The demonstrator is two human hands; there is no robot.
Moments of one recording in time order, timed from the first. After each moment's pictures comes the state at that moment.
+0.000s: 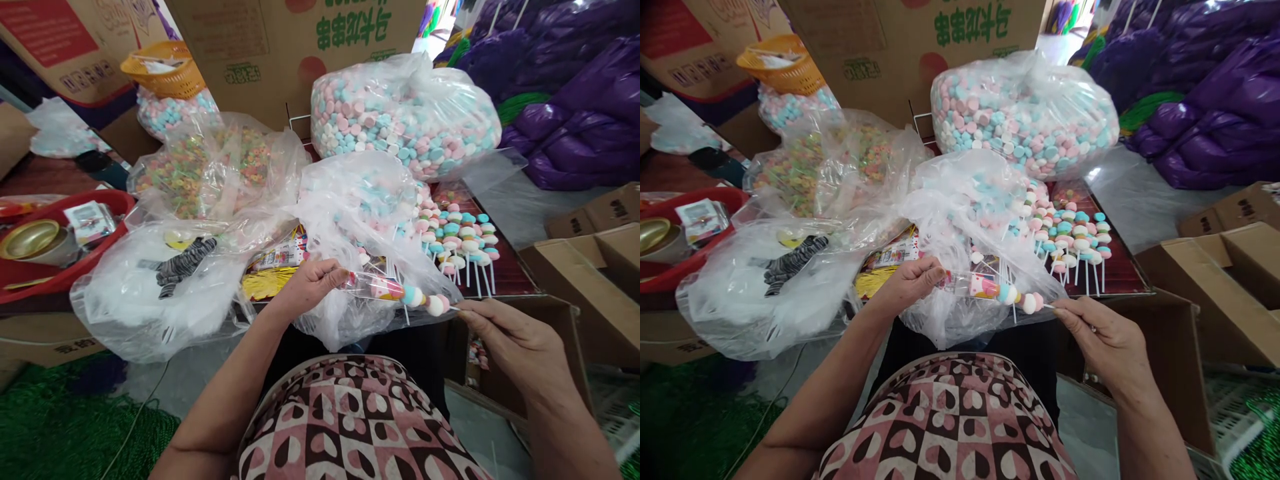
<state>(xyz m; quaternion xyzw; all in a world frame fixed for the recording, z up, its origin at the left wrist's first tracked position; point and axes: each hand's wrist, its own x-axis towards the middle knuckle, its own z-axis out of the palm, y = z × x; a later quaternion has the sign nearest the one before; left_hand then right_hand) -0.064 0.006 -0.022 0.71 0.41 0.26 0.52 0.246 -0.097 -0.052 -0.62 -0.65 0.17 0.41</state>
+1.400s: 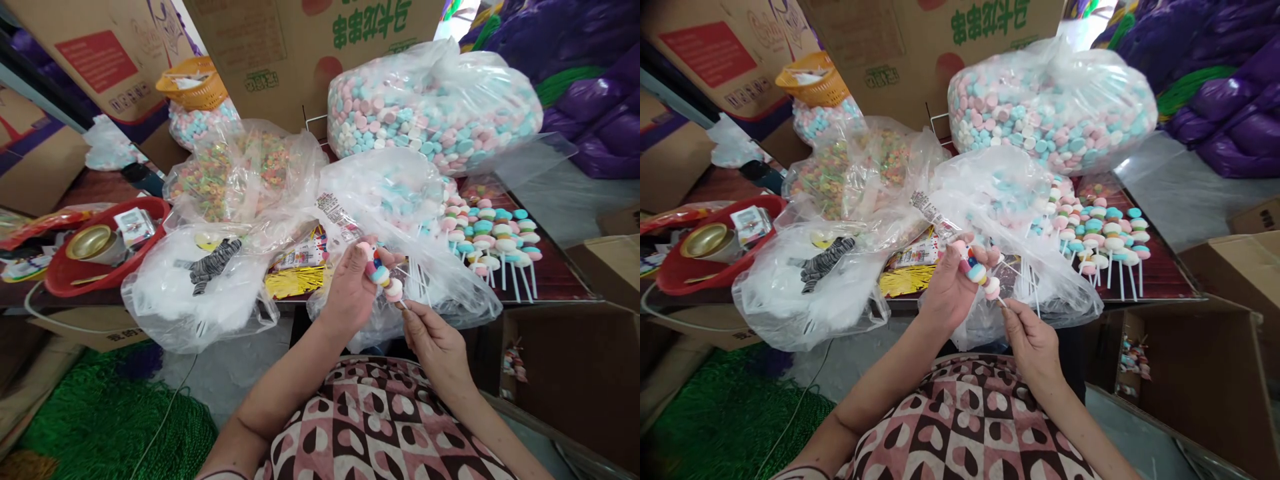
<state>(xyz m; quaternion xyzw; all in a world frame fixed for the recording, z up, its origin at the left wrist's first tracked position) -0.006 -0.010 -0.020 0.23 0.26 0.56 0.75 0.126 -0.099 -0.085 -0.60 -0.46 0.43 0.49</state>
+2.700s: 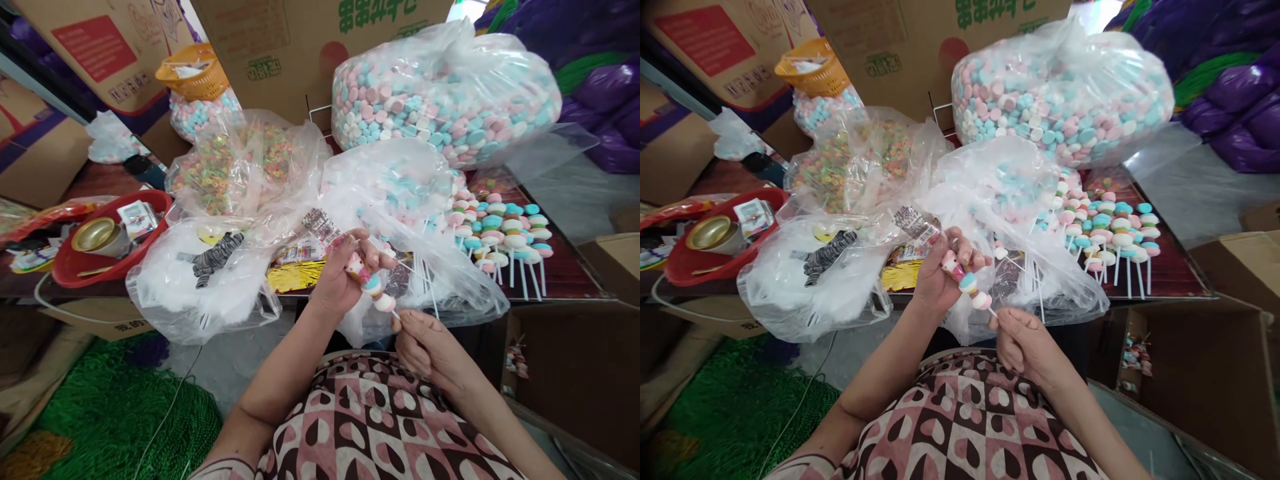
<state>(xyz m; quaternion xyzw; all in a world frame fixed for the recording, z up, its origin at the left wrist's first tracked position) -0.026 0.003 -0.028 0.29 0.19 0.55 0.76 0.127 -0.095 -0.083 -0.40 -0.25 0.77 0.42</state>
